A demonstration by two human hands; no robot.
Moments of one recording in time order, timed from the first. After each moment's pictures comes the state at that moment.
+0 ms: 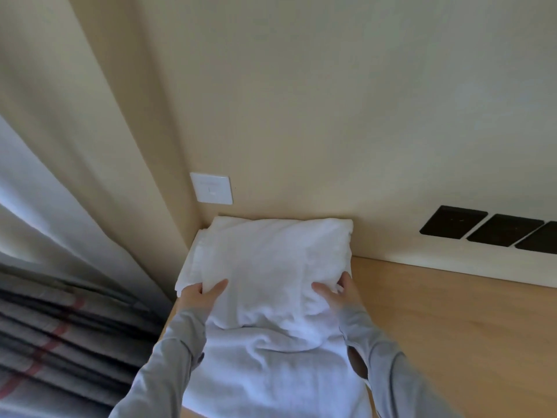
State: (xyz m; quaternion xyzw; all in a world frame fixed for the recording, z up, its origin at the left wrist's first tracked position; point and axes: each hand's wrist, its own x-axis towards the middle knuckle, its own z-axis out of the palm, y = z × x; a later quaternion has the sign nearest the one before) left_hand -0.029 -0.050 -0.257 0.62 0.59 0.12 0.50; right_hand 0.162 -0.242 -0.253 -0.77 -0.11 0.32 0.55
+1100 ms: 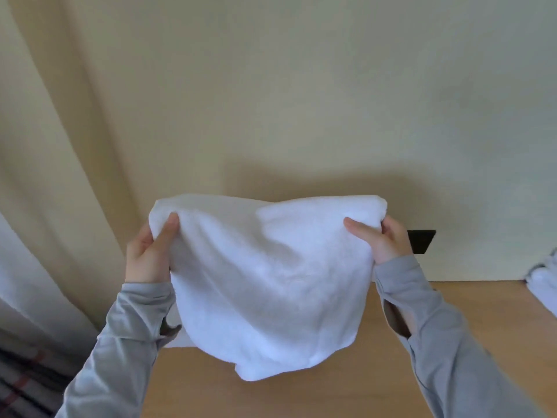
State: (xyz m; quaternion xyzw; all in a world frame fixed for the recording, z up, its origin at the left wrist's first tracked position) left_hand -0.011 -0.143 -0.016 0.55 0.25 0.47 0.65; right_hand 0.173 -0.386 0.007 -0.65 -0.17 0.10 0.73
